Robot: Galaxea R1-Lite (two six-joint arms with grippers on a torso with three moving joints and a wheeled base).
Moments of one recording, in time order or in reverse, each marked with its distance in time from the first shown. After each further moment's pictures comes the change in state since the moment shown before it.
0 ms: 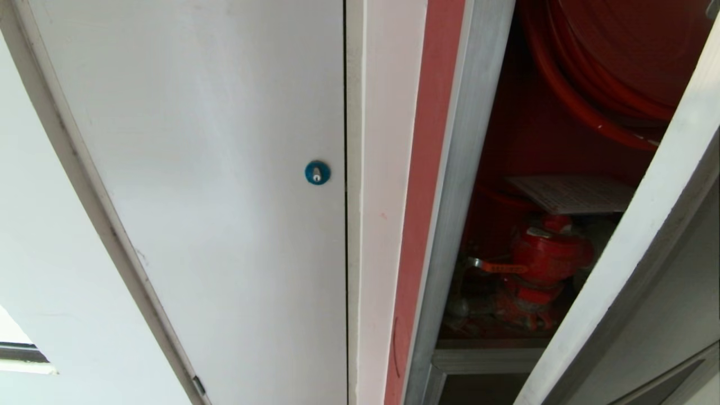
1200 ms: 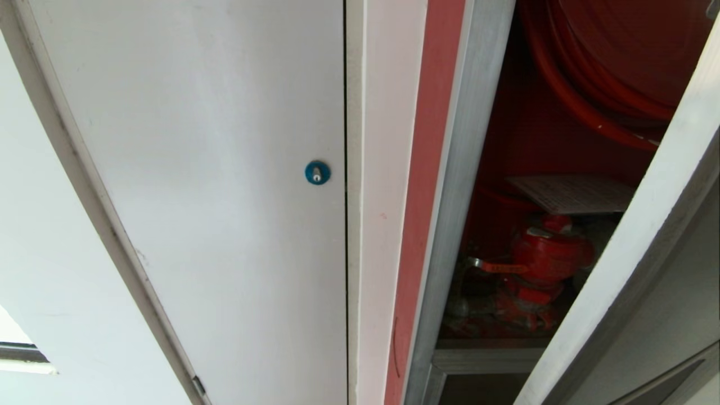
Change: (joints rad) left arm 0.000 0.000 0.000 0.000 0.000 0.000; right arm 0.000 0.001 -0.019 0.016 0.000 0.001
